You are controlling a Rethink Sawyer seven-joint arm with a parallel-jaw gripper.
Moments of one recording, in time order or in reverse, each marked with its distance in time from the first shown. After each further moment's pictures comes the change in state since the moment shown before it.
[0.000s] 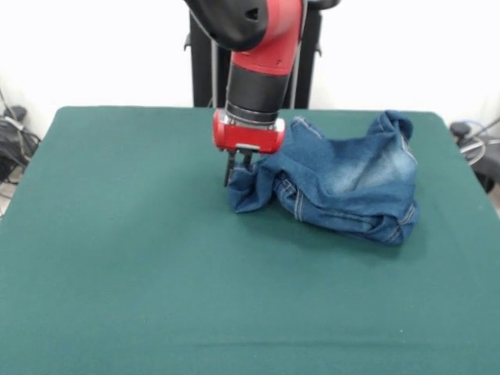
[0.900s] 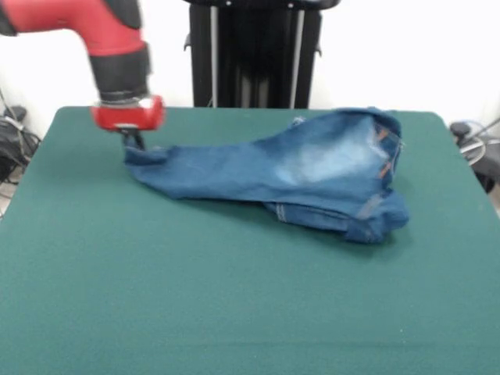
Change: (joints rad) arm -0.690 0.158 0.058 -0.004 0.348 -0.172 -0.663
